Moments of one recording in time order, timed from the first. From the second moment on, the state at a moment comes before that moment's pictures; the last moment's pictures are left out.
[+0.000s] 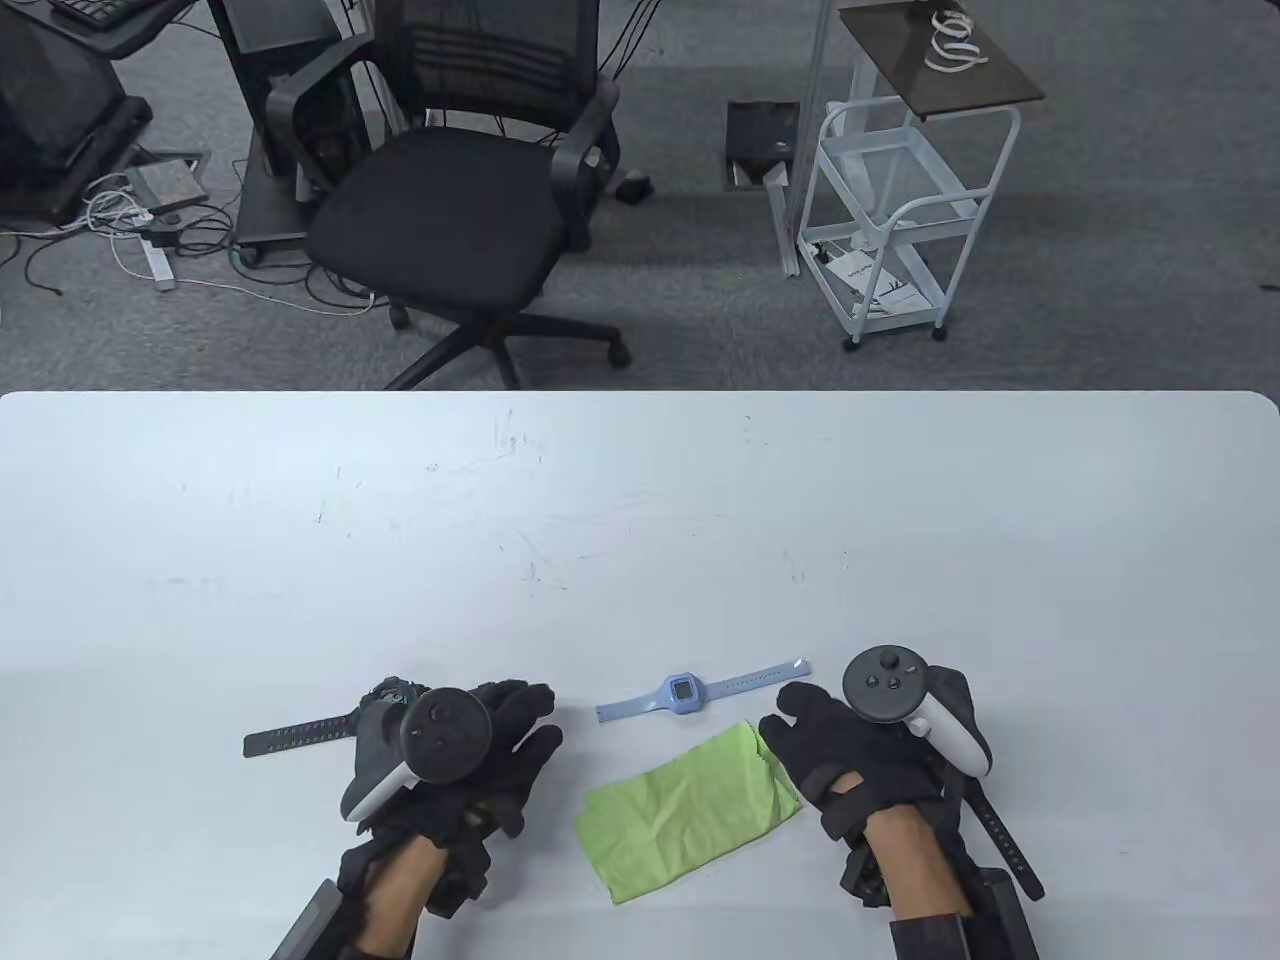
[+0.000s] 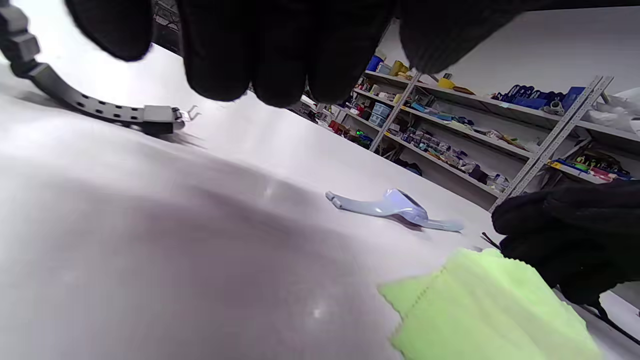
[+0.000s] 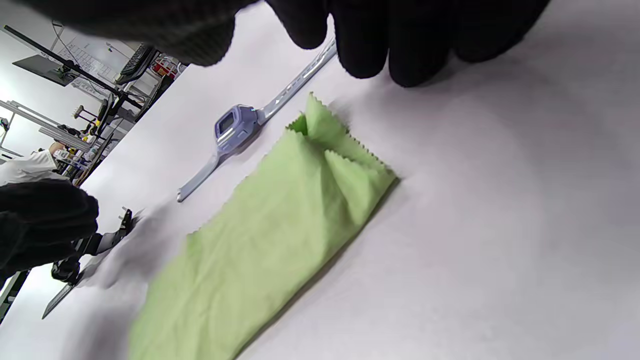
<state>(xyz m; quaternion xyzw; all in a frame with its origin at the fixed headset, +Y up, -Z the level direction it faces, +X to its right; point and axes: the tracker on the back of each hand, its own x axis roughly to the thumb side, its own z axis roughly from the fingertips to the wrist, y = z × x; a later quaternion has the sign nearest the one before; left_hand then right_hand) -0.194 -0.734 -0.271 -0.08 -0.17 0.23 0.96 0.187 -0.748 -0.286 0.04 0.31 0.89 0.33</state>
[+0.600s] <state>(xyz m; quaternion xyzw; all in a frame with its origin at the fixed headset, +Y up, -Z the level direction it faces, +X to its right) -0.191 -0.731 -0.267 -0.08 -0.18 0.23 0.95 0.189 -0.741 -0.286 0.04 0.28 0.90 0.34</state>
